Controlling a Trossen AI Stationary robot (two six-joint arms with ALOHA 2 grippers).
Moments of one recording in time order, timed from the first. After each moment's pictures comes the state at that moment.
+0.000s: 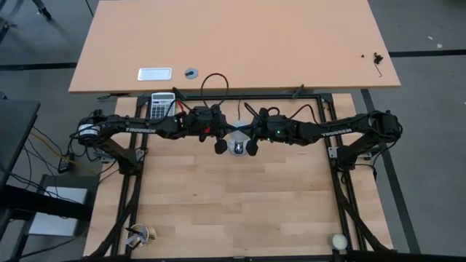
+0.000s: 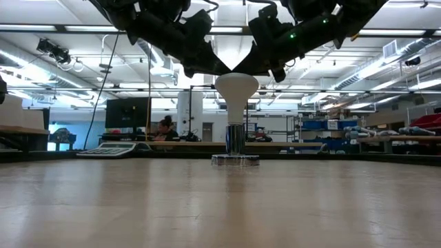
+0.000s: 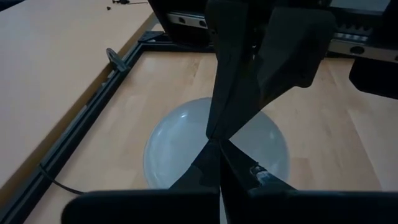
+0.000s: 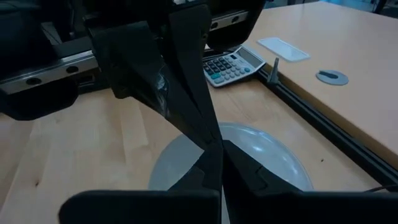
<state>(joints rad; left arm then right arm) 0.22 1.53 0.94 0.11 0.01 0.06 -0.14 1.48 0.83 0.31 0.20 0.13</state>
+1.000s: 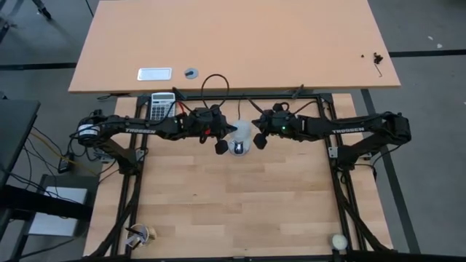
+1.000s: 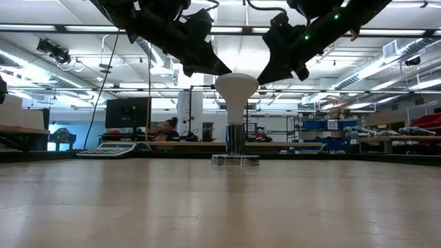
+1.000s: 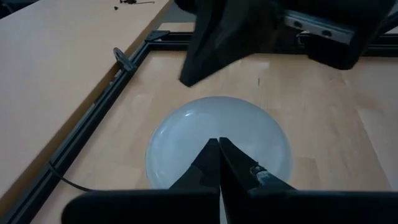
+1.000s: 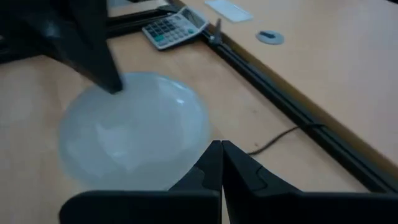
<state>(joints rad) 0.21 1.53 0.95 0.10 -0.03 0.06 -0.18 1.35 0.83 0.00 0.34 0.17</state>
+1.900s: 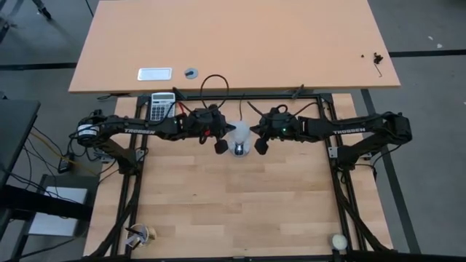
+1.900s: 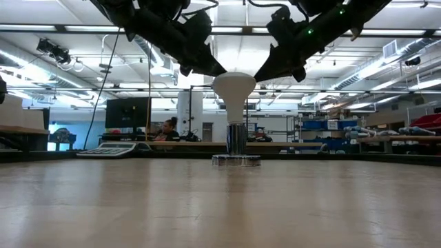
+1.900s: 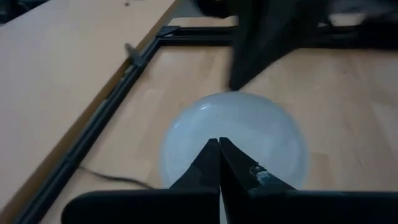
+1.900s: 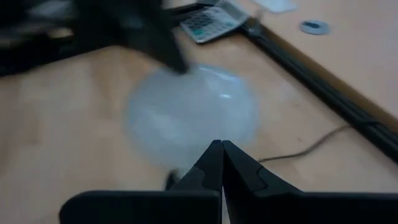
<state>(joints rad) 0.21 1.53 0.95 0.08 -0.10 0.07 -0.14 1.34 0.83 -0.02 0.20 0.21</state>
